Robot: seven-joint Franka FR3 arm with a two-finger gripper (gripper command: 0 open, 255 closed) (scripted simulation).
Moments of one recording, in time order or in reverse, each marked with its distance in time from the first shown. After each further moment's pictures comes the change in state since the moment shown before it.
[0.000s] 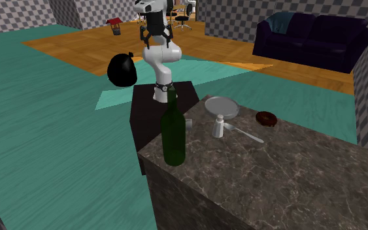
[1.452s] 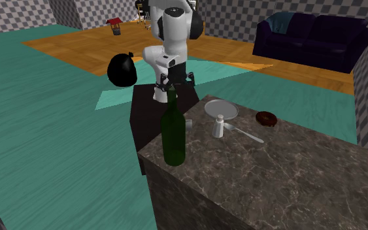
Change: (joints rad) arm 0.047 0.621 0.109 0.084 0.057 0.533 0.147
